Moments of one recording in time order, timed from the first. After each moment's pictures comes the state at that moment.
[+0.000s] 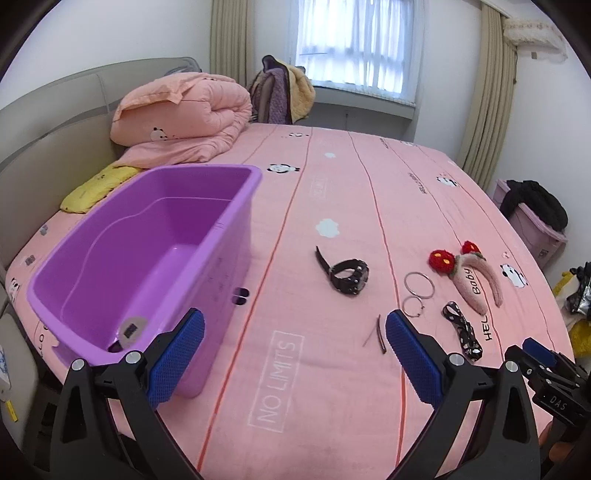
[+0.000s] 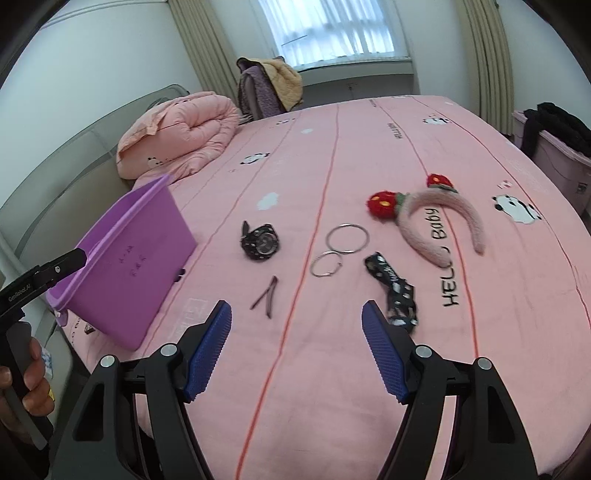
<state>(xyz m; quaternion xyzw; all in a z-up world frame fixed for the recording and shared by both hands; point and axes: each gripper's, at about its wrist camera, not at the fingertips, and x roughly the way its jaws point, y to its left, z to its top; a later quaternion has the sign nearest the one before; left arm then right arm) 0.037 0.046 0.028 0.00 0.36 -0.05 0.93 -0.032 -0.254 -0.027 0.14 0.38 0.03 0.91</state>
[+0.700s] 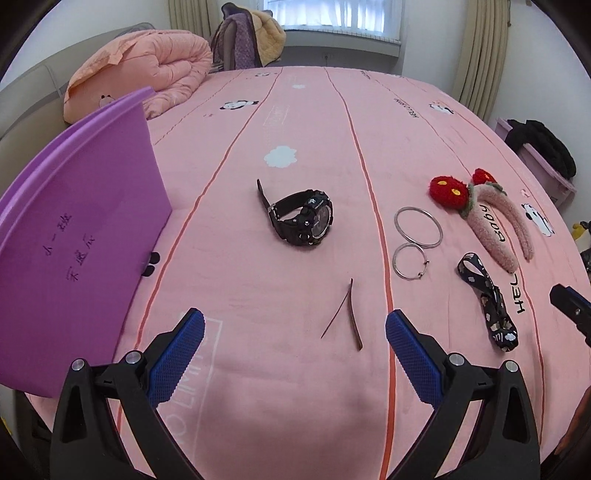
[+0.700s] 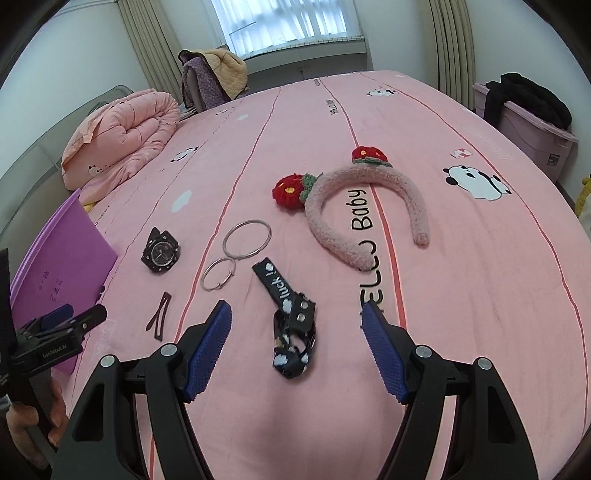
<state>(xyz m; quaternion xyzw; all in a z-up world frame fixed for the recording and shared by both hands) 0.118 -0.048 -0.086 0.04 0.45 -0.06 0.89 0.042 -0.342 -0.083 0.15 0.41 -0.03 0.90</state>
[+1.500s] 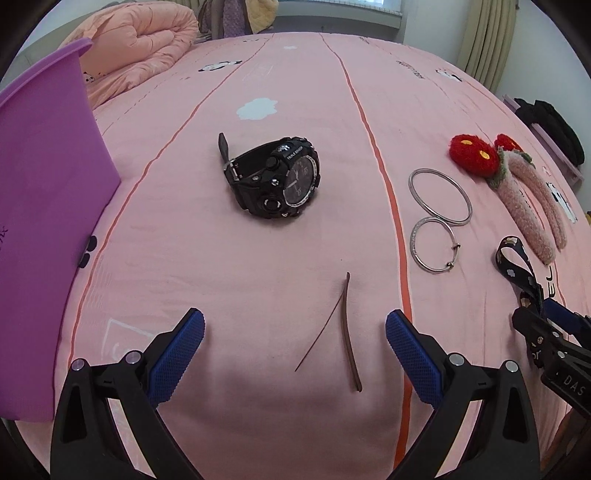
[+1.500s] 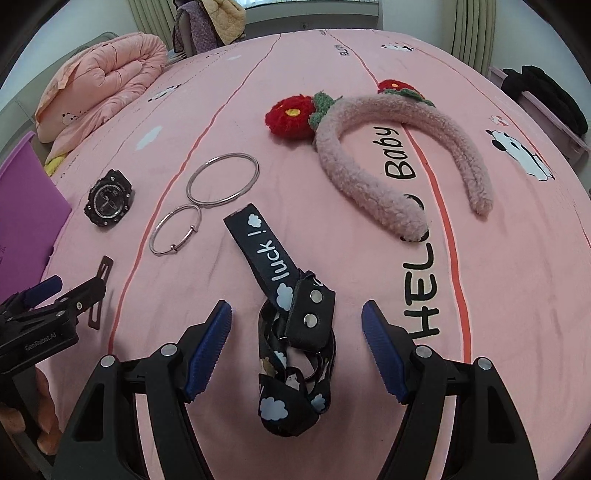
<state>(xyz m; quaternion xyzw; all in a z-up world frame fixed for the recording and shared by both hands) 0.164 -0.076 -0.153 0.05 0.50 -0.07 0.86 0.093 -0.311 -0.162 0.10 0.51 -0.04 0.86</state>
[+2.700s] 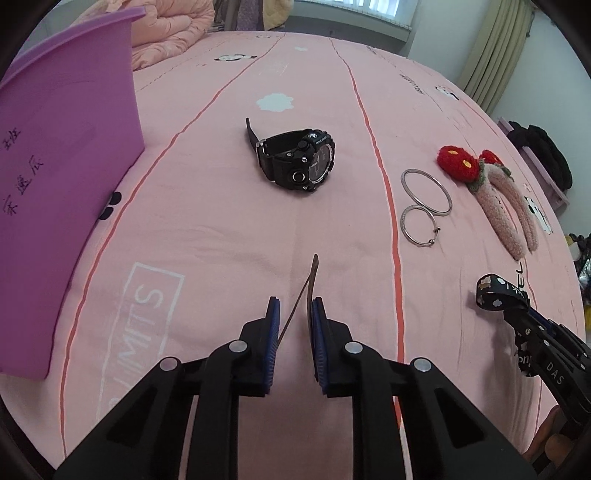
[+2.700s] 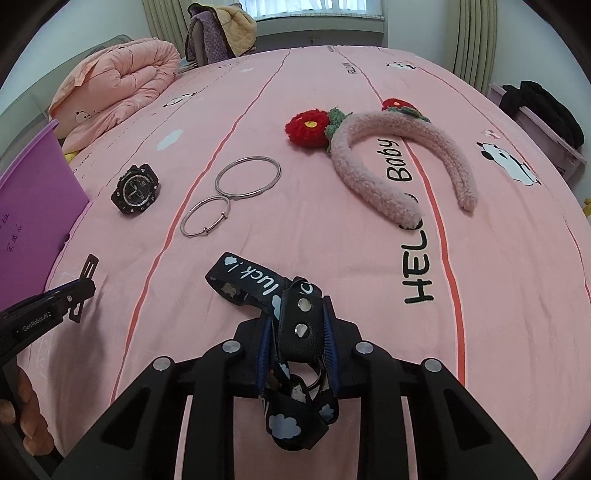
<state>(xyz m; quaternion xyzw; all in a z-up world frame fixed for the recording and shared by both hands) 0.120 -0.038 -0.133 -0.01 0.50 -0.09 0.86 0.047 -0.291 -0.137 0.09 0.47 -0.03 0.88</state>
